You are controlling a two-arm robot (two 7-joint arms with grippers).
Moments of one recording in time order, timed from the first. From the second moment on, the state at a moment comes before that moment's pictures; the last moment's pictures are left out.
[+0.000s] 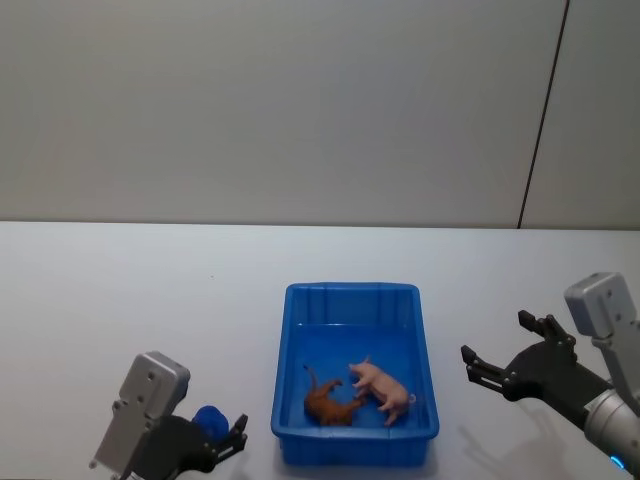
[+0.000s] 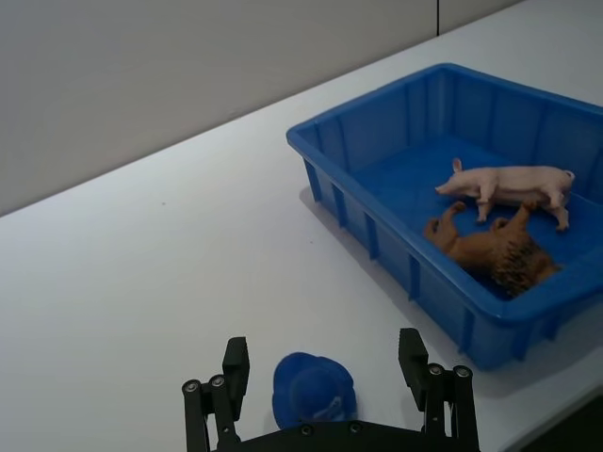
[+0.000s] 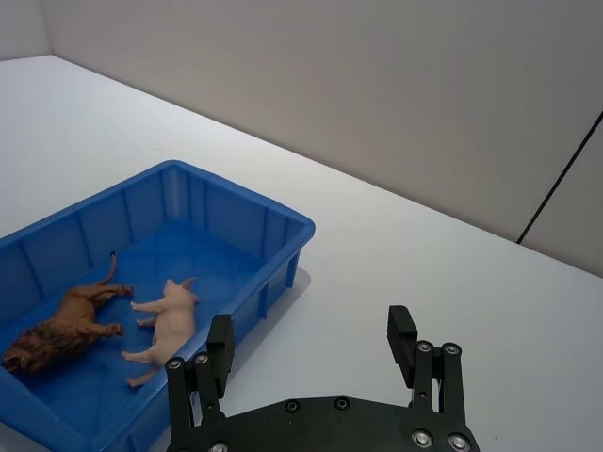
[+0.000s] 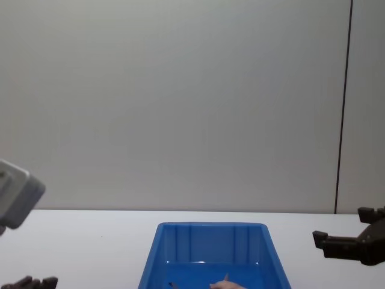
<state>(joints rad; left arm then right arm) -0.02 0.54 0.39 -1.60 -0.31 0.13 -0.04 0.07 0.34 -0.23 -1.60 0.14 0.18 0.29</state>
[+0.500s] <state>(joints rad) -0.03 0.52 0.40 -1.53 -0.31 0.13 -0.10 0.07 0.34 -0.23 -1.60 0.14 0.18 0.29</state>
